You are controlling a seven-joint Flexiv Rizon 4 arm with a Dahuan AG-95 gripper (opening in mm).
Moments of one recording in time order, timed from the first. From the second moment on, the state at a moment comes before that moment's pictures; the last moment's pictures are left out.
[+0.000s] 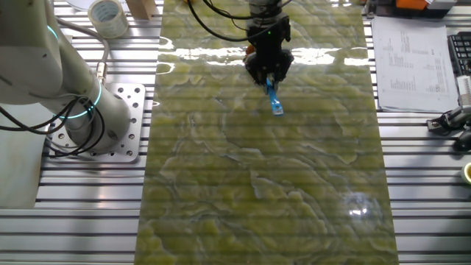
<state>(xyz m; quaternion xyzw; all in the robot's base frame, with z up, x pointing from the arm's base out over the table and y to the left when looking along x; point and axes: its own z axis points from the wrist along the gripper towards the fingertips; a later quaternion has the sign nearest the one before) 0.446 0.076 0.046 0.75 -0.62 0.19 0.13</state>
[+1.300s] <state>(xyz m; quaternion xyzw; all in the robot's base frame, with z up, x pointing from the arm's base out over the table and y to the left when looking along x) 0.398 0.112 0.049 0.74 -0.64 0.19 0.14</state>
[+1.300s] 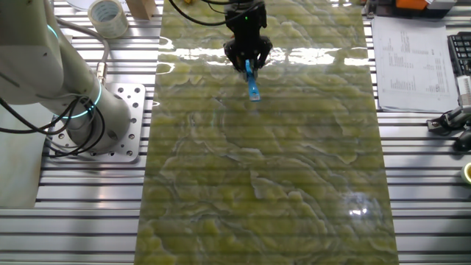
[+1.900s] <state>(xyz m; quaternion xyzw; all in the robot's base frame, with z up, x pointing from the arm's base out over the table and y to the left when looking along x) 0.431 0.089 0.047 0.74 -0.62 0.19 0.14</state>
